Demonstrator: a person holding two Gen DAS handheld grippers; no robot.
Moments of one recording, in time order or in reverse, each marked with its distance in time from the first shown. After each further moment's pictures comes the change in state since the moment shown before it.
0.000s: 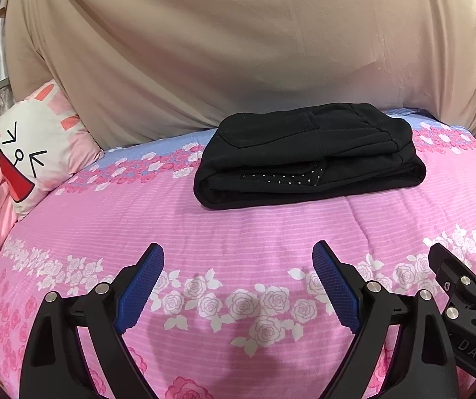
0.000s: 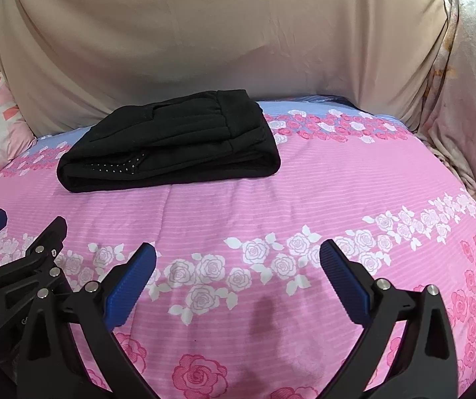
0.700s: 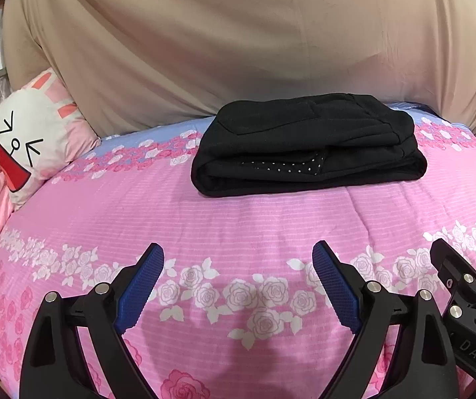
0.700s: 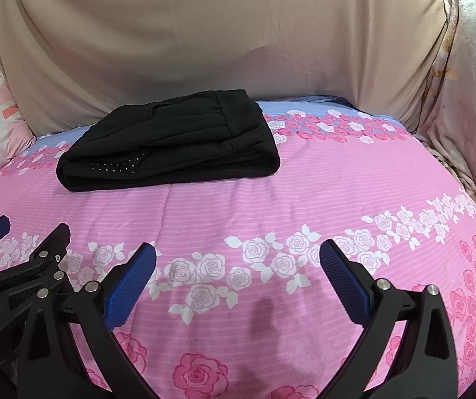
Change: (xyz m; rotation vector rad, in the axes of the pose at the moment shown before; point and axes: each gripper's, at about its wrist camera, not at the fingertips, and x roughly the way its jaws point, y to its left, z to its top) left arm 0.006 0.000 -0.002 -0.022 0.055 -0.015; right arm -0.003 0.002 -0.001 -0.001 0.000 -0.009
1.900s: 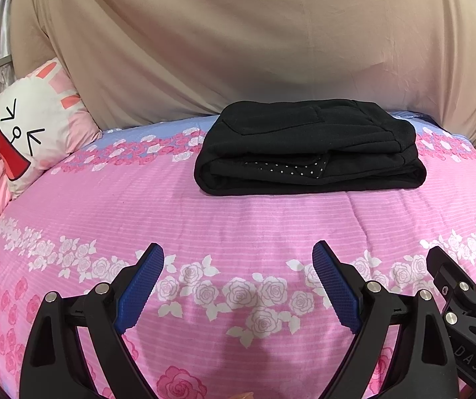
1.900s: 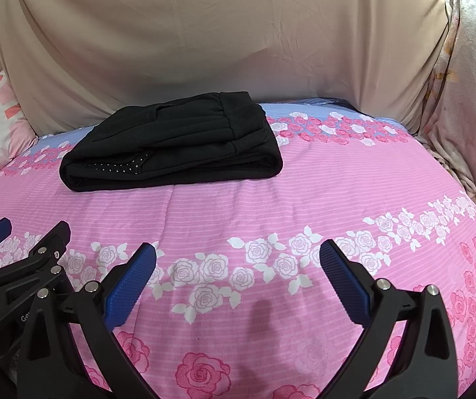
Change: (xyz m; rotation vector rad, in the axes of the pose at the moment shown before) left arm -0.002 0.001 0.000 -0.050 0.003 -0.011; right arm -0.003 0.004 0.000 0.002 -0.004 0.000
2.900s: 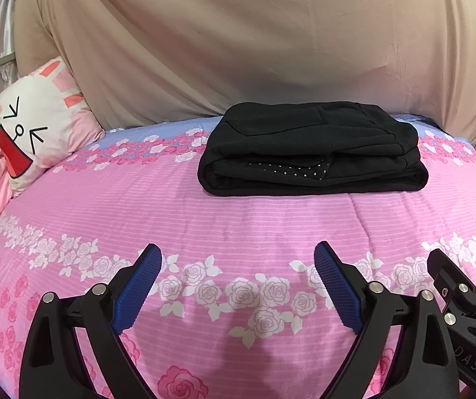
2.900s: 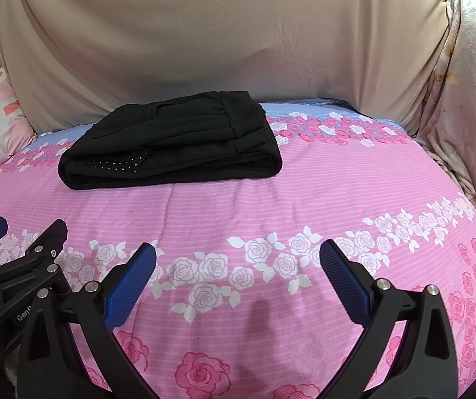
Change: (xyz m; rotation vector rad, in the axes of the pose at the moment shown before) left arm -0.001 -0.003 -0.001 -0.011 -0.008 0.027; right arm 0.000 -0.001 0.001 -0.006 0.002 -0.007
